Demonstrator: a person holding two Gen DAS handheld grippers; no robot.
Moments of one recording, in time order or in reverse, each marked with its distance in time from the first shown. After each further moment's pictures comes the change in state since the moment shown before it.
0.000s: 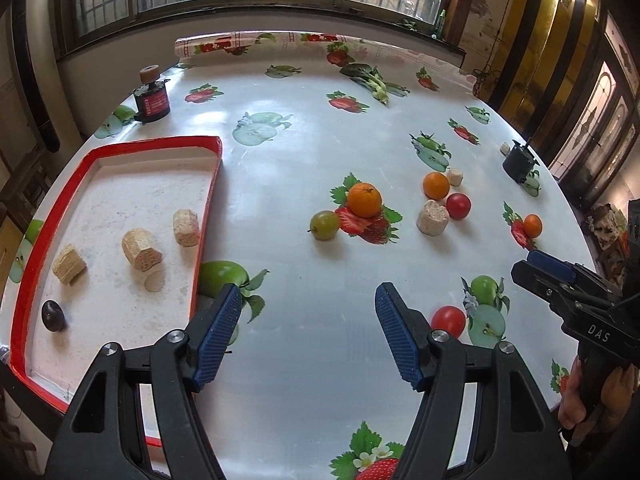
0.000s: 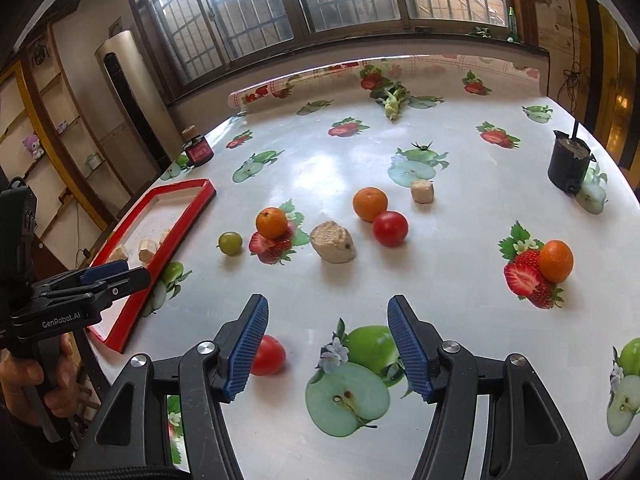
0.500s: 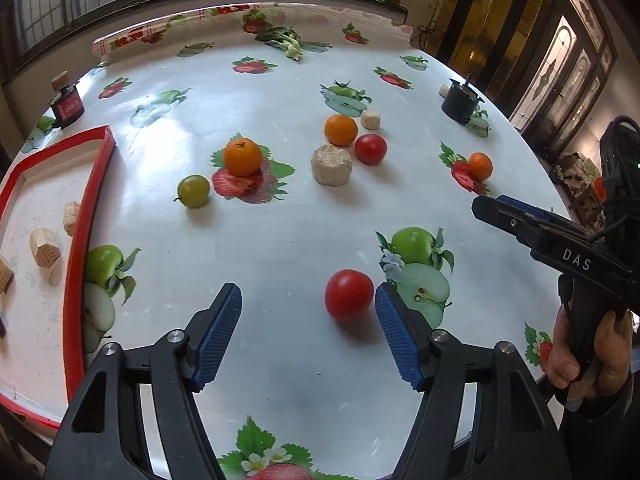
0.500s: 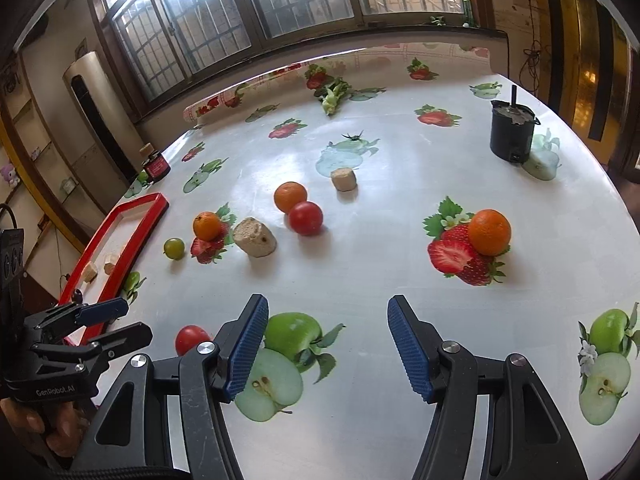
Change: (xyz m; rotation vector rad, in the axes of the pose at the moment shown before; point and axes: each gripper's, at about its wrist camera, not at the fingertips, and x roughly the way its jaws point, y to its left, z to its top) left arm 0.027 -0.080 -0.022 0.146 0.100 -0.124; right arm -0.012 -0.064 -0.014 0.110 -0.014 -0.087
